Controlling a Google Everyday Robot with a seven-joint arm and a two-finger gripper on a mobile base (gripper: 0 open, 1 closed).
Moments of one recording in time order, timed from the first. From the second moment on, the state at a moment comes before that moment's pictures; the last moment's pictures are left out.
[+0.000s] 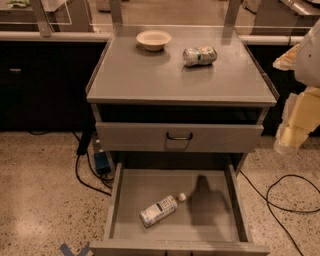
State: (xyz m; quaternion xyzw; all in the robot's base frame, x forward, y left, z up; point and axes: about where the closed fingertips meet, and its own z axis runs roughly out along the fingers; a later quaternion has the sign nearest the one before) arm 0.438 -0.216 0.977 -0.60 0.78 -0.04 0.16
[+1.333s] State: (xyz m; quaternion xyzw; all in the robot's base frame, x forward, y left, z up) arm 0.446 -0.181 0.816 -0.64 0.75 0.04 0.16
